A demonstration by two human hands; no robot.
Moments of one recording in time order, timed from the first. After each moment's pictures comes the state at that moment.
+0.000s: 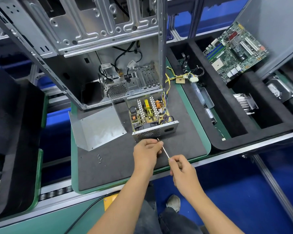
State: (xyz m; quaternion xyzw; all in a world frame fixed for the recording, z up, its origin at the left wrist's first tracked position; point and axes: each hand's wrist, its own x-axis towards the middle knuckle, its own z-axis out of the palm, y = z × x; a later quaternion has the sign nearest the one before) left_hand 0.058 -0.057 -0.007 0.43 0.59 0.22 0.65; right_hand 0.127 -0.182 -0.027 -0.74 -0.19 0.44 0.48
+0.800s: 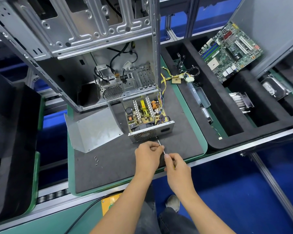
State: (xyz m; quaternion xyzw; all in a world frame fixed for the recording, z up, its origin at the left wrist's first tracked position) left_hand 0.068 -0.065 -0.008 0.63 0.58 0.13 0.50; right_hand 0.119 -0.172 -0.027 -0.80 -0.19 0.35 0.45
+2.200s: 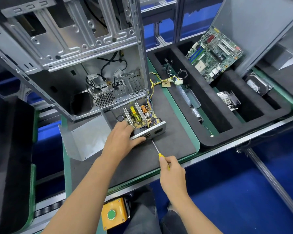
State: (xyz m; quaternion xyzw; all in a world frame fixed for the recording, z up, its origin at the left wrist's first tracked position) left_hand 0.038 0.025 0.023 0.94 0.28 0.15 0.11; right_hand 0.108 -0.168 -0.008 -0.83 -0.08 0.35 0.44
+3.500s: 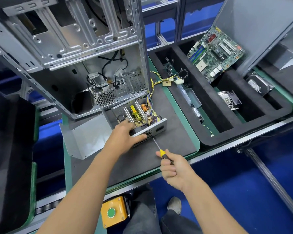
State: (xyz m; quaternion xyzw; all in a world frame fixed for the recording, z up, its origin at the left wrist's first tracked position) left_hand 0.046 0.033 0.025 0.90 0.34 0.09 0.27; right_hand 0.147 -0.160 -0.005 -0.37 0.29 0.64 0.61
